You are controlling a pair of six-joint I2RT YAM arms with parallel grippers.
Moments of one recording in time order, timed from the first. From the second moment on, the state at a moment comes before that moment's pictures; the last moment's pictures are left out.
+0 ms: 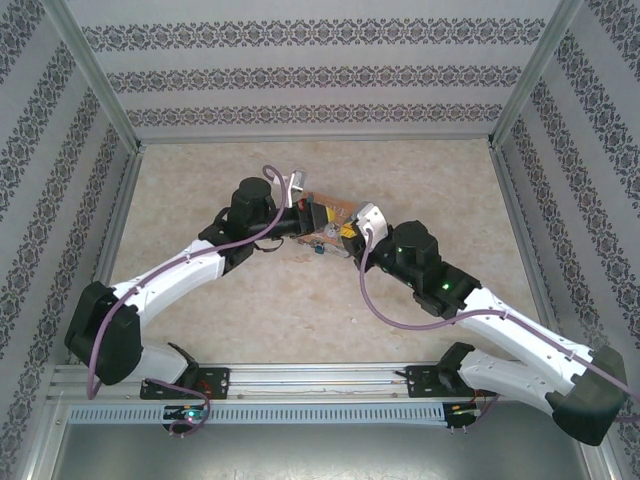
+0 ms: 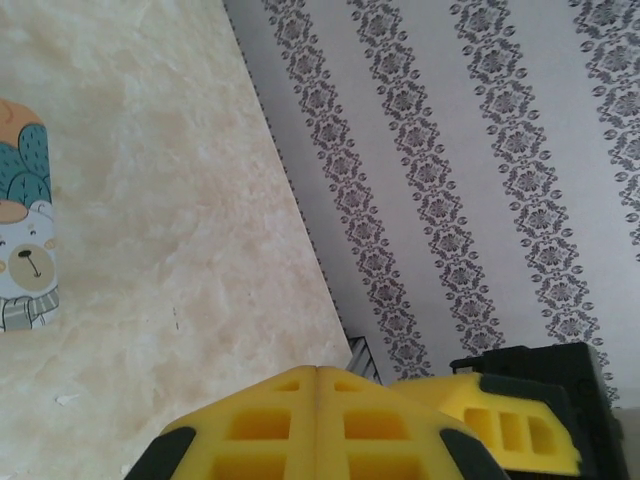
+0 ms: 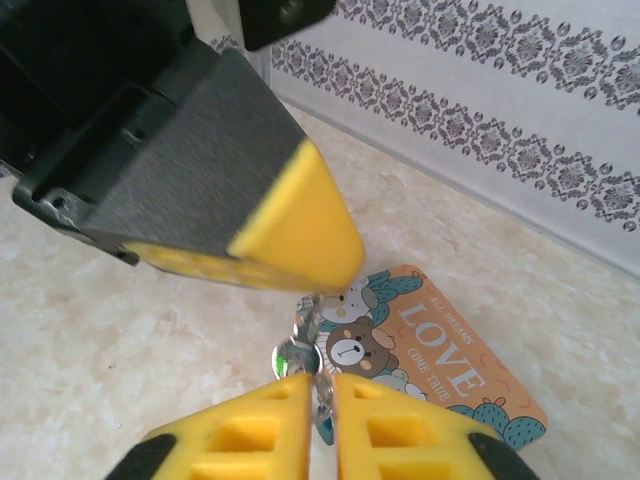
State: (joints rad) left arm -0.58 1.39 0.99 0.14 0.56 -0.90; right arm 0.75 0.94 0.72 -0.05 0.00 -0.06
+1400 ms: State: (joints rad) left arm -0.55 1.21 0.98 0.09 0.60 -0.61; right arm 0.51 1.10 0.71 0.37 -0.79 0.72
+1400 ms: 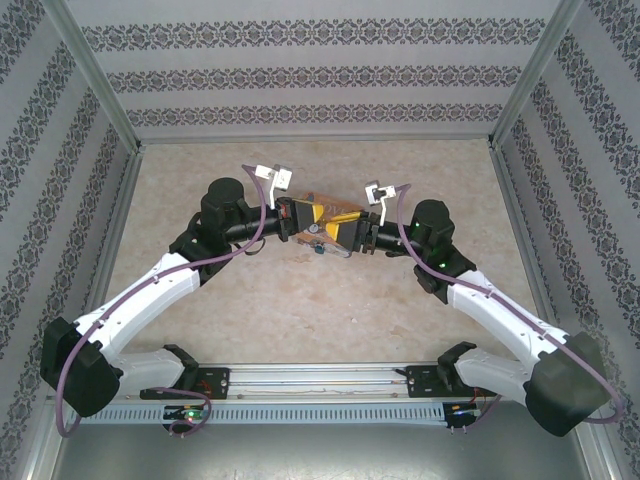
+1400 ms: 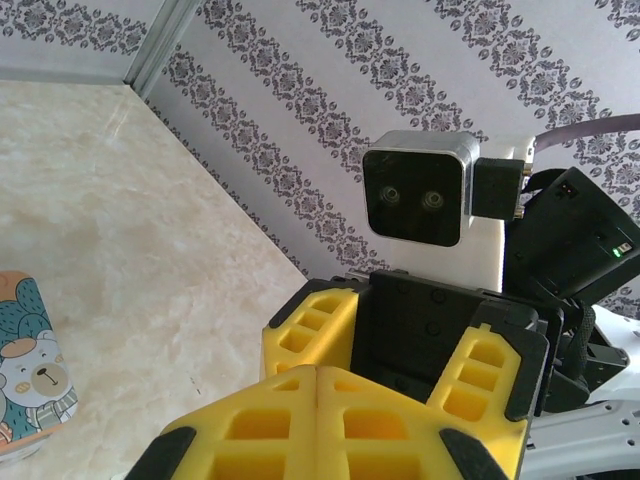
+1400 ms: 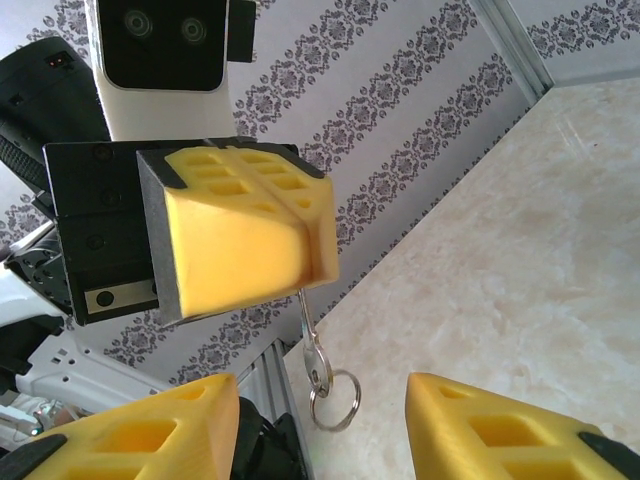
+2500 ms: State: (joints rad) left arm -0.54 1.18 0.96 0.13 0.58 -0.61; right arm 0.53 1.14 0.74 0.37 -0.79 0.72
